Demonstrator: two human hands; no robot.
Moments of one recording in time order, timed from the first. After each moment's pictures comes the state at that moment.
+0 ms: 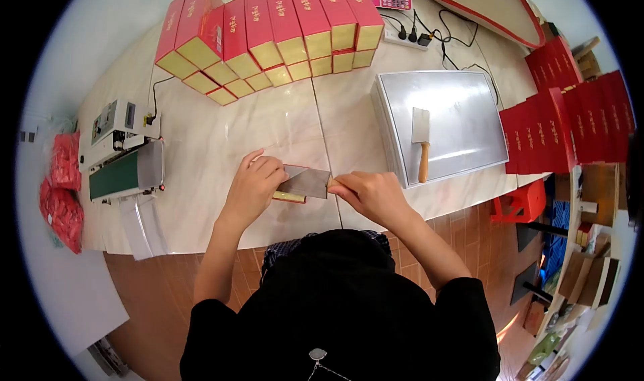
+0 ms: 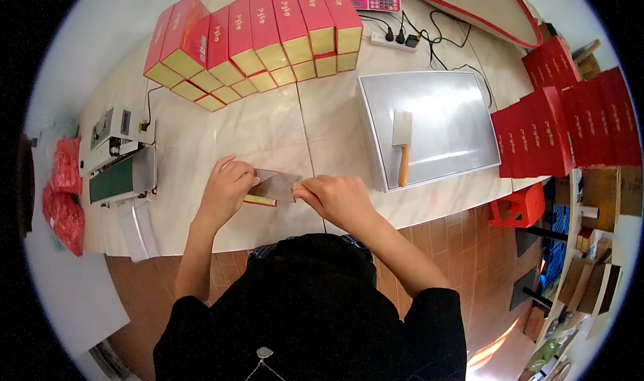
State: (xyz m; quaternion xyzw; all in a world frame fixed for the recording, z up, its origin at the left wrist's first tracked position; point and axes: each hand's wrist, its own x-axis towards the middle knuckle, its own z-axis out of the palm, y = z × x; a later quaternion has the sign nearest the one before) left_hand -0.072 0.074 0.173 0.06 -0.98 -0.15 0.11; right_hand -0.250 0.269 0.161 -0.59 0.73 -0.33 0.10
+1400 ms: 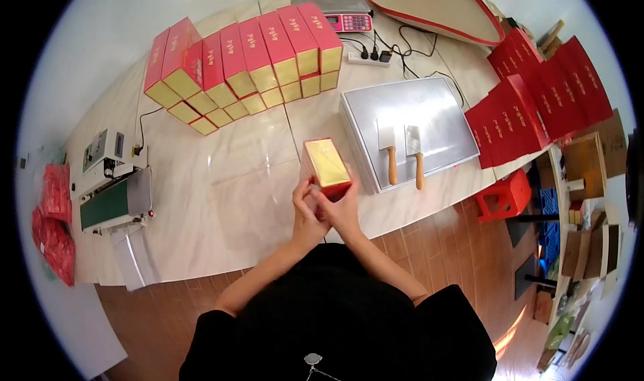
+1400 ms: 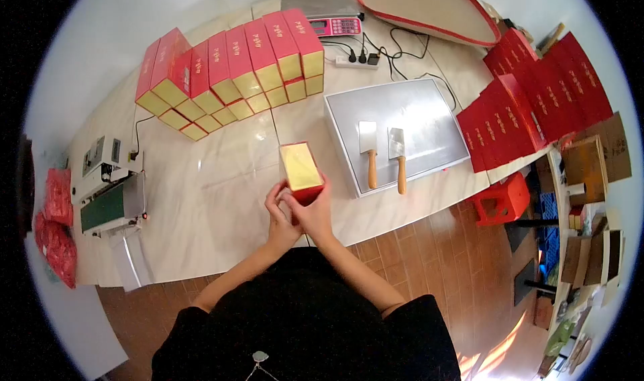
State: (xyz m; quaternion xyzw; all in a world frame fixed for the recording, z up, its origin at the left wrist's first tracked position) left_hand -0.120 0.215 0.047 0.16 -0.79 -0.48 0.35; right_hand -0.199 0.273 0.078 -0.17 0.68 -0.70 0.17
